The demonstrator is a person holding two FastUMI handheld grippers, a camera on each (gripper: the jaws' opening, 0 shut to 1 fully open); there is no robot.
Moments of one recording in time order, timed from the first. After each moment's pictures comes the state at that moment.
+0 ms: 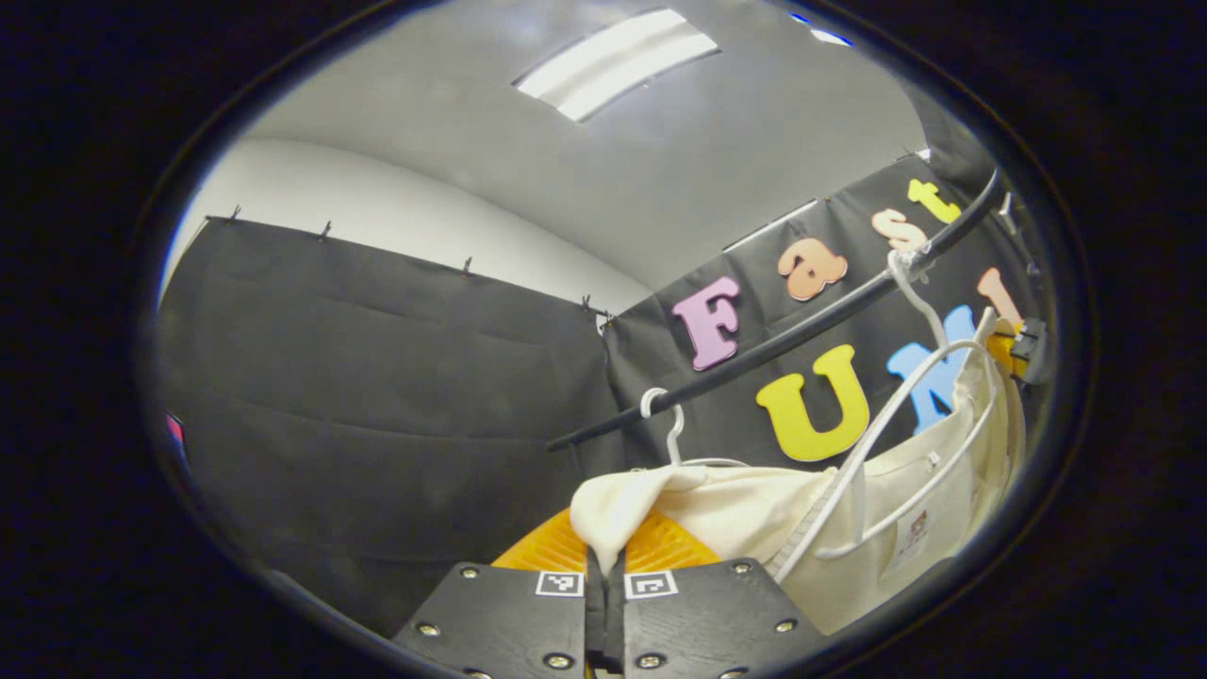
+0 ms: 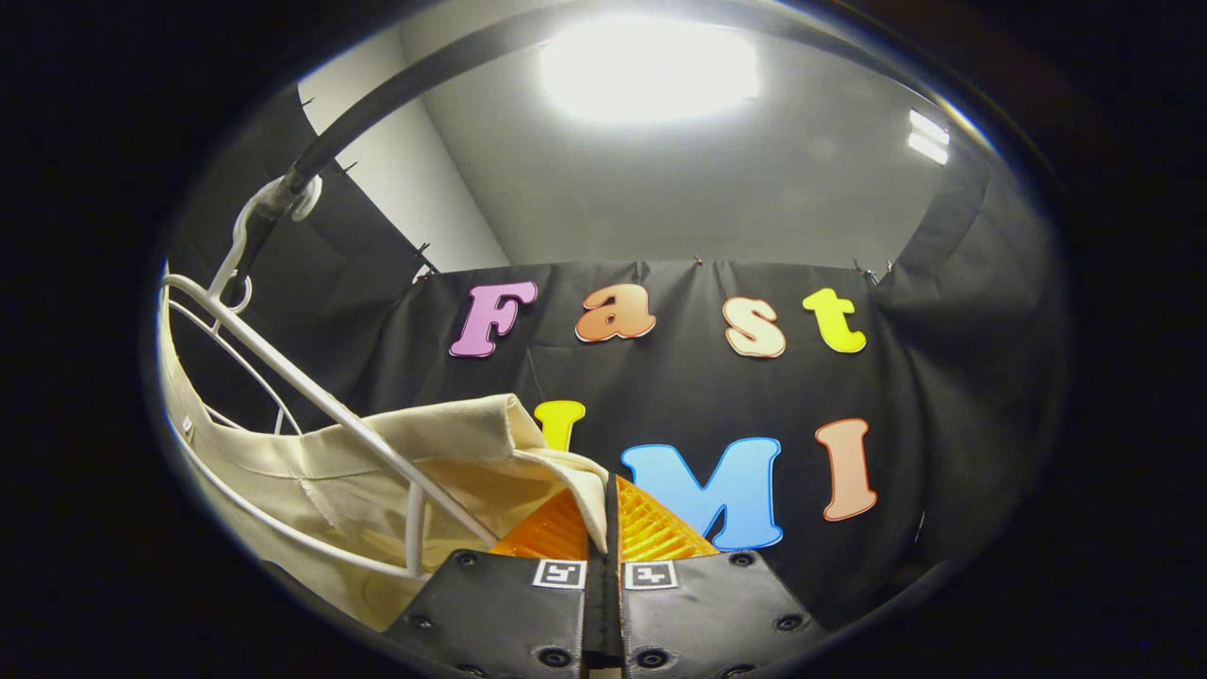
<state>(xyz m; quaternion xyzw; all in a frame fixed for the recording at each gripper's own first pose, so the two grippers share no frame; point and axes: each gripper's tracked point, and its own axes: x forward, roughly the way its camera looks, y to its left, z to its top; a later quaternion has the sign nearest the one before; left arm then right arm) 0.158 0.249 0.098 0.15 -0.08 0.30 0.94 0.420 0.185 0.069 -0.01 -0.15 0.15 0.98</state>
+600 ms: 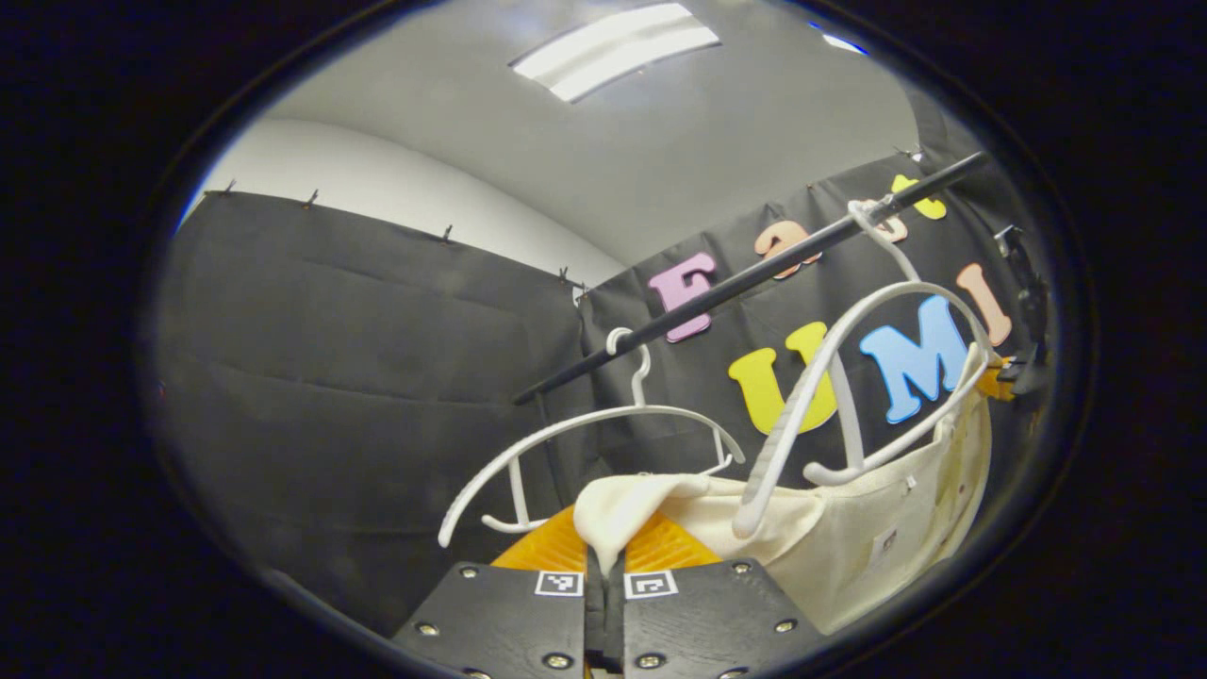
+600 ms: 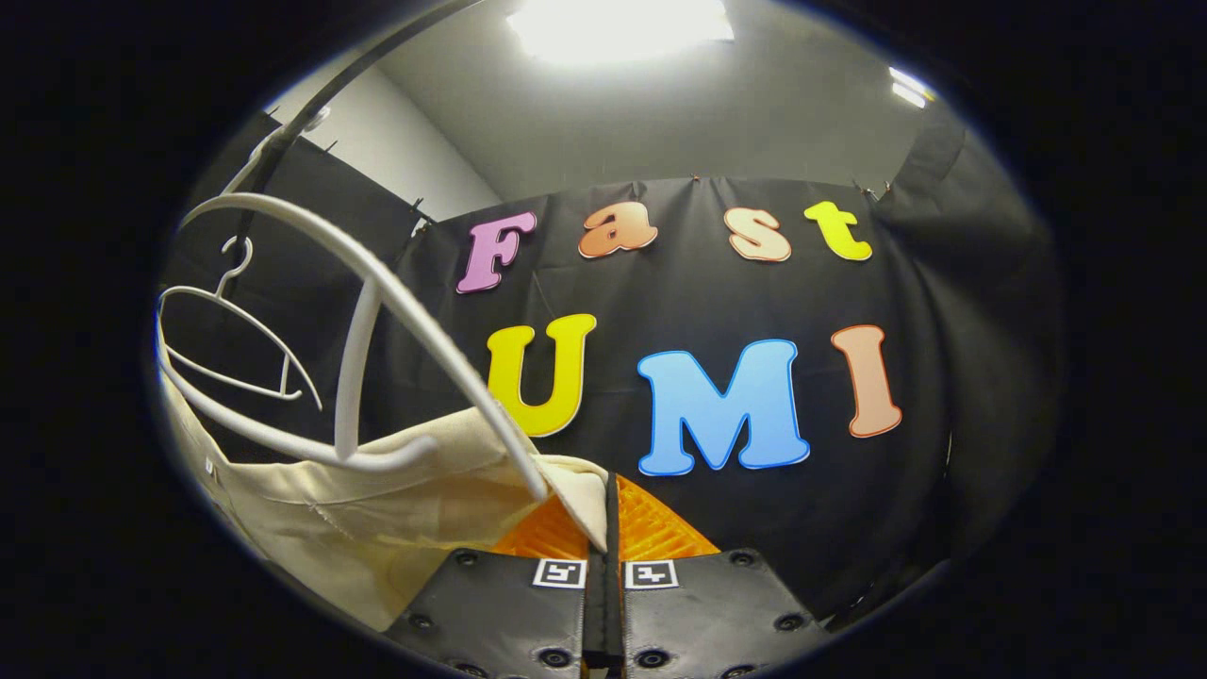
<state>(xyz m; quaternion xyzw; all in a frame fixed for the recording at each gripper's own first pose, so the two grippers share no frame) 0.160 0.240 0.032 0.13 -0.04 0.26 0.95 0.407 0.180 -0.022 0.00 -0.04 0.16 0.99</state>
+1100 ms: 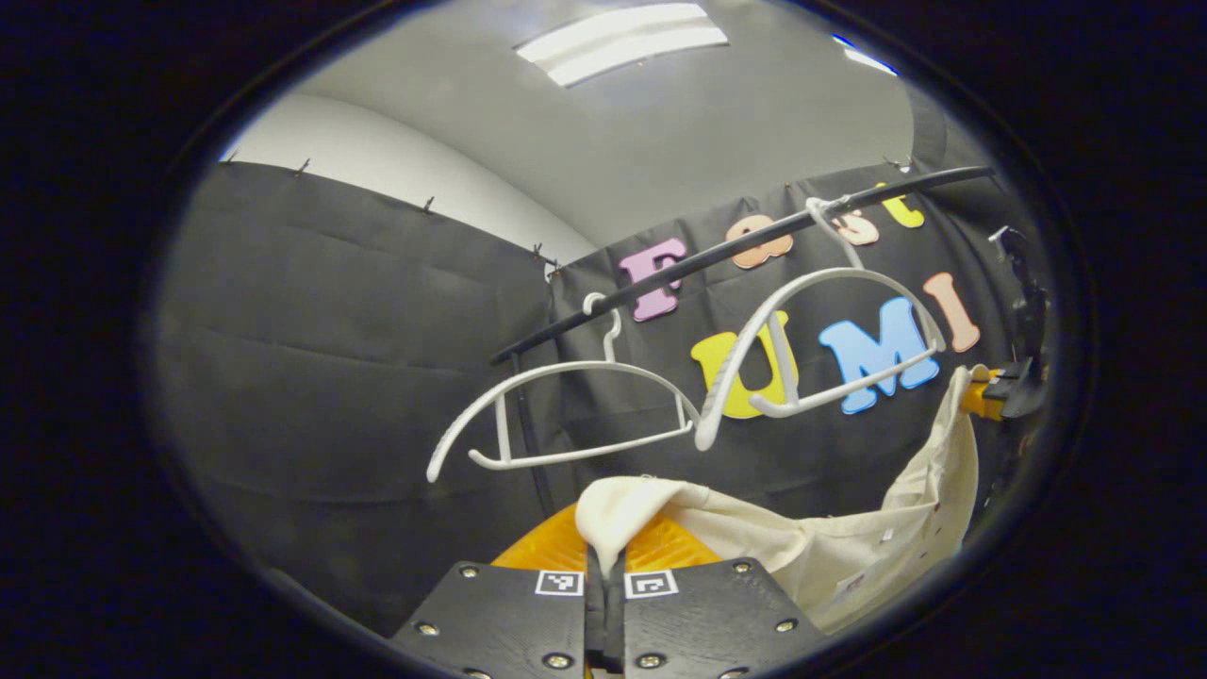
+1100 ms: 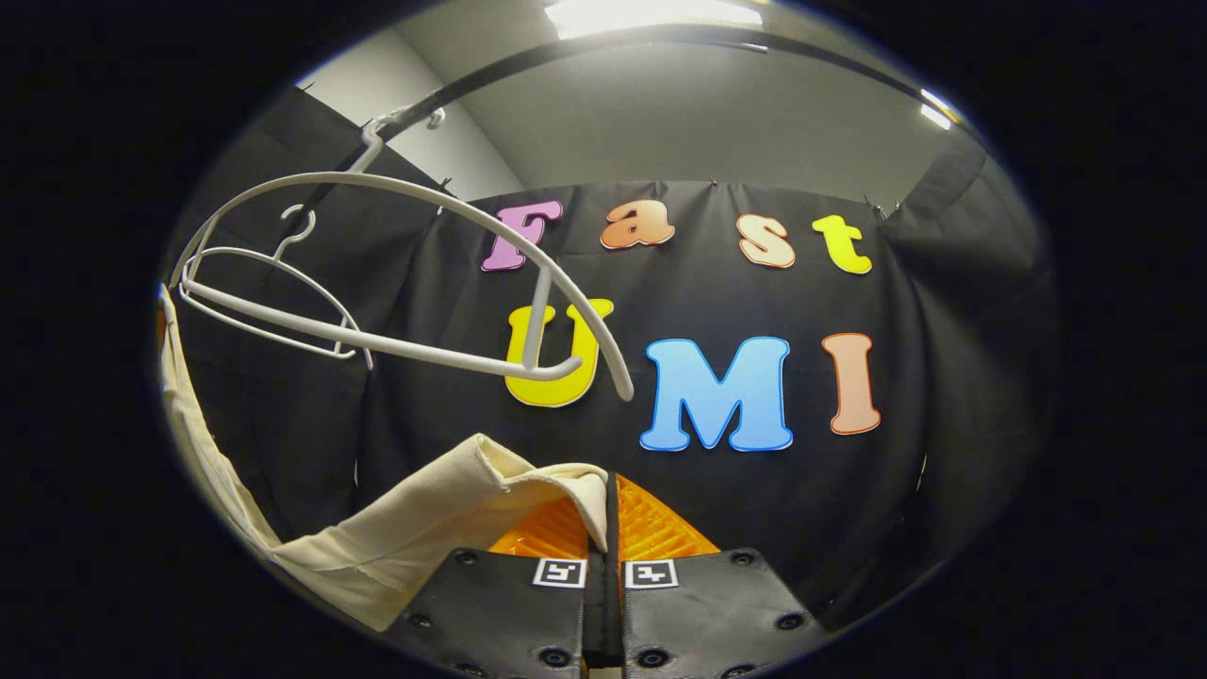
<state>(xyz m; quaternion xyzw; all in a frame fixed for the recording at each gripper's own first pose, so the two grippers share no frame) 0.131 0.209 0.004 0.10 -0.02 0.20 0.97 0.313 0.179 -0.027 -0.04 -0.04 0.16 0.98</state>
